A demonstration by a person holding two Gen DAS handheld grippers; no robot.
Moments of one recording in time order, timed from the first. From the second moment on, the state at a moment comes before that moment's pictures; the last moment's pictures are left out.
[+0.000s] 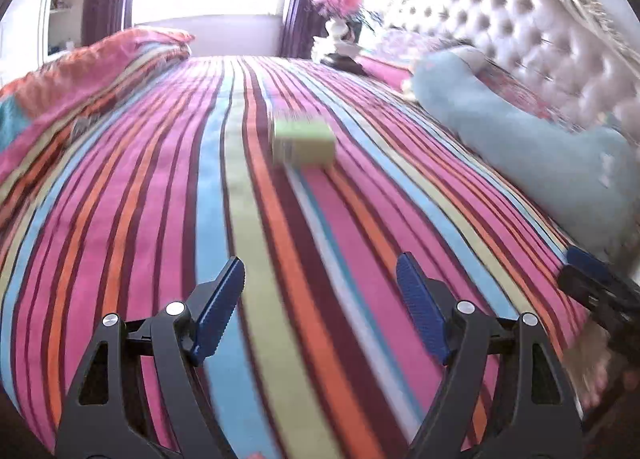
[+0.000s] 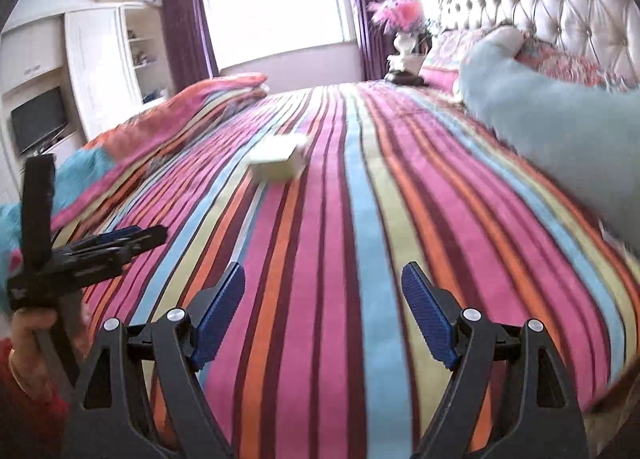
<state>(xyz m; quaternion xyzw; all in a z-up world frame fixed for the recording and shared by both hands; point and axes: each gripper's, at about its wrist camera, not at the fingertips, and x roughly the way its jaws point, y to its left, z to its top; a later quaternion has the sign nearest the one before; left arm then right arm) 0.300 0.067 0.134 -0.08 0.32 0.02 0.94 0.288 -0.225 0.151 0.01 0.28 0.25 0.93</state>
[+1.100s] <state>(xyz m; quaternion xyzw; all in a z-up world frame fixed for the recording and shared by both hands) 0.538 0.103 0.084 -0.08 0.36 0.00 0.93 0.568 -0.067 0.152 0.01 0.39 0.29 0.87</state>
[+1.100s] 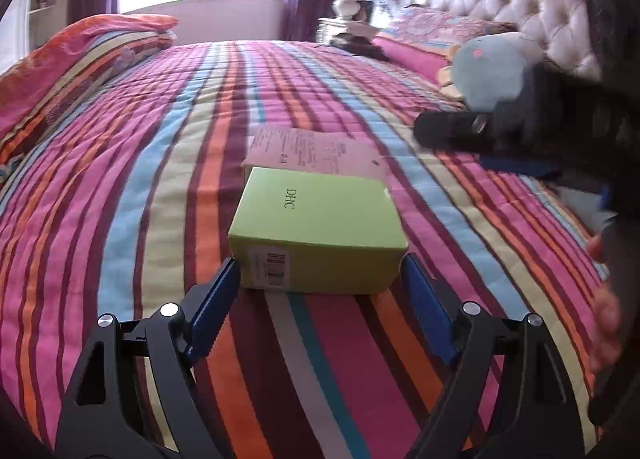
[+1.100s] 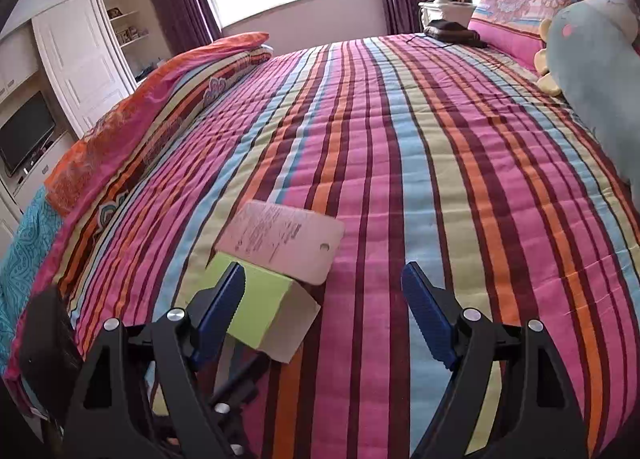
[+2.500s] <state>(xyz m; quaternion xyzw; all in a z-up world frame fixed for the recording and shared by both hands) 0.525 0.131 0.104 0.06 0.32 -0.23 0.92 0.545 -0.024 0.127 0.02 0.49 0.46 0.74</state>
